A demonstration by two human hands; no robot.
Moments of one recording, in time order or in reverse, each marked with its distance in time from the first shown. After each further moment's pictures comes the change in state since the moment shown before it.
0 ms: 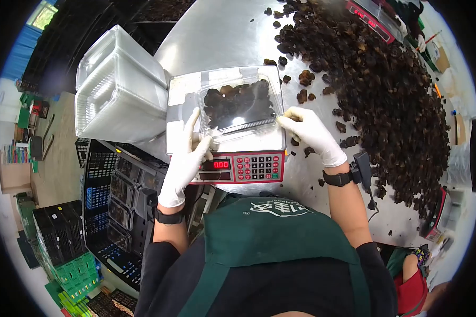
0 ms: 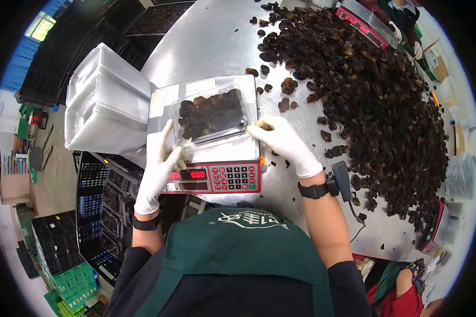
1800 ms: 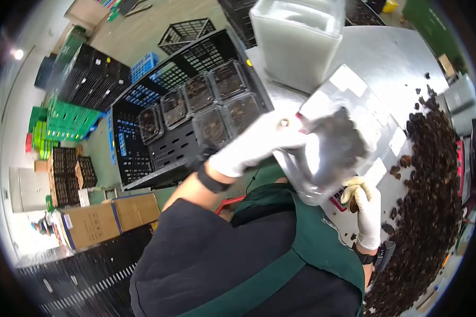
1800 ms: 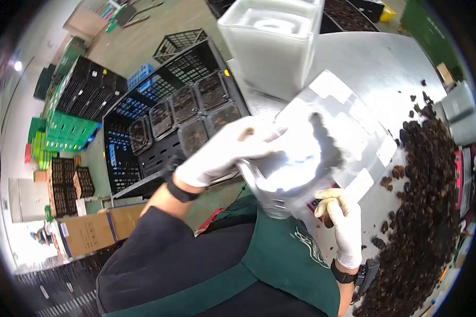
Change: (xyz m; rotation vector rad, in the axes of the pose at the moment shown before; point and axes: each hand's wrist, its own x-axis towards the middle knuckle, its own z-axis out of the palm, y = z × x) left_hand -0.109 -0.017 -0.061 -0.408 0.223 0.034; right_hand -0.063 -0.043 0.082 0.075 -0.415 -0.124
